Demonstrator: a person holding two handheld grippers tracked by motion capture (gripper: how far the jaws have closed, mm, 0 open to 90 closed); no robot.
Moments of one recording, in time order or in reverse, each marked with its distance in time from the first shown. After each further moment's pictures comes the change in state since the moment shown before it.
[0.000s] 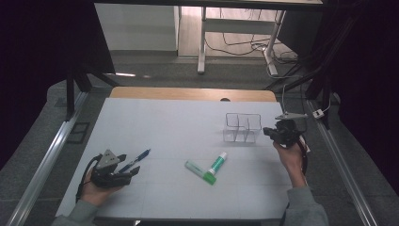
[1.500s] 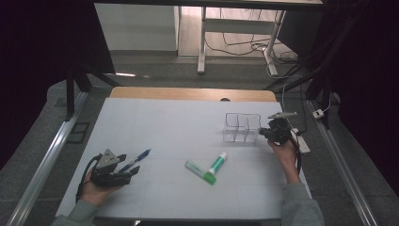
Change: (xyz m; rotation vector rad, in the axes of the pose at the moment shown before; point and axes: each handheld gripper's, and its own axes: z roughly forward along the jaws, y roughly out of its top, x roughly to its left) left arm 0.001 0.000 0.000 0.001 -0.001 -0.005; right arm -0.011 -0.004 0.041 0.059 0.006 -0.014
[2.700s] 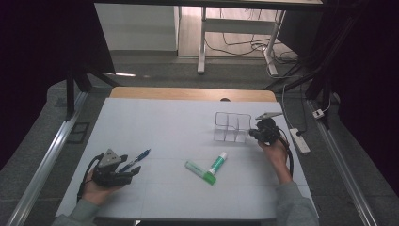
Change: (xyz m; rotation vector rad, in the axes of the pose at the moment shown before) left arm -0.001 0.002 0.005 0.028 -0.010 -0.004; right arm 0.030 0.011 0.018 0.039 0.021 -0.080
